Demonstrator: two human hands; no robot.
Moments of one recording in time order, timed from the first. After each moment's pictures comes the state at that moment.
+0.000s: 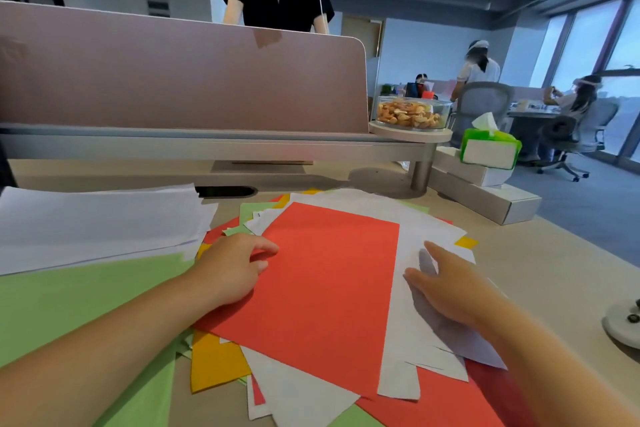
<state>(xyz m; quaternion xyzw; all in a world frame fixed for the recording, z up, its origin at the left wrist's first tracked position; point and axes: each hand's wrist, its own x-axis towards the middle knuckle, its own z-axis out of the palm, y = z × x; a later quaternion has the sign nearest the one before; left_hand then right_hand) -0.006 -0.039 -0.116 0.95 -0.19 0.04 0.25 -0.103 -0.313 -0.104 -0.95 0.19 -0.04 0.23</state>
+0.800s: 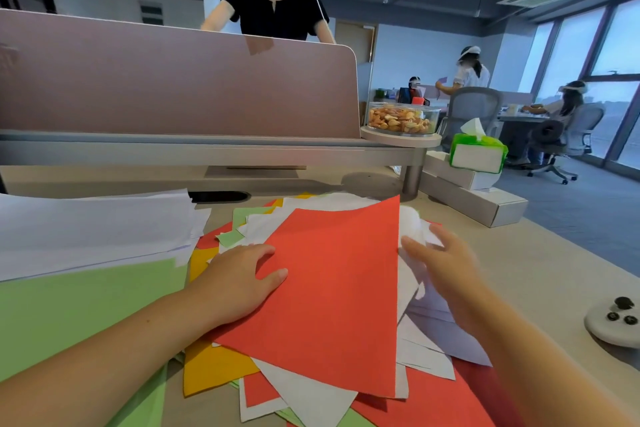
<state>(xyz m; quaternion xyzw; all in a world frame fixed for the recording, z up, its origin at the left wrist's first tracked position) -0.025 -0.053 -0.116 0.96 -0.19 0.04 0.19 -0.096 -0.313 -0.100 -0.75 0.18 -0.19 0.61</state>
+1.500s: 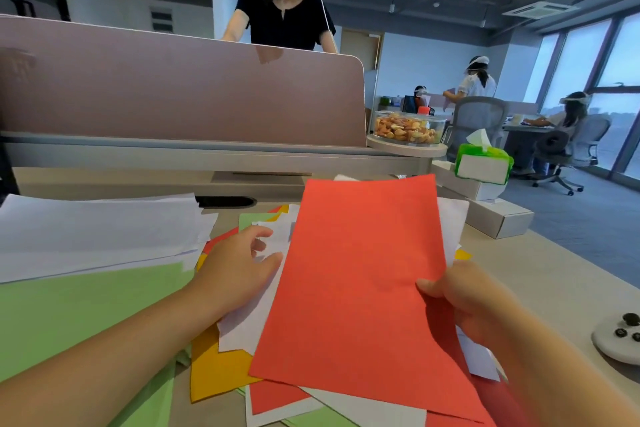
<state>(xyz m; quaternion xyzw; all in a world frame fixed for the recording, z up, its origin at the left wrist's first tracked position) -0.030 -0.053 -0.101 0.90 -0.12 0.10 0.40 -0.100 -0.315 -0.096 -0.71 0.28 -0.08 0.64</state>
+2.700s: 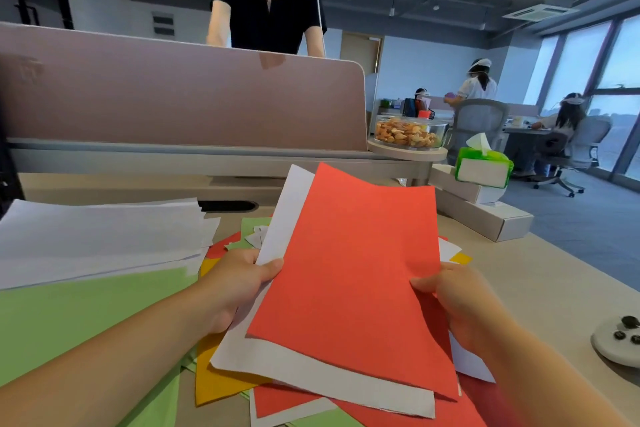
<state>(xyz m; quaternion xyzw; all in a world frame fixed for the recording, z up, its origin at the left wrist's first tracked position) -0.024 -0.053 -0.102 0.75 -0.02 -0.14 0.64 -0.101 -0.305 -0.095 -0.67 0.25 -0.11 0.69</state>
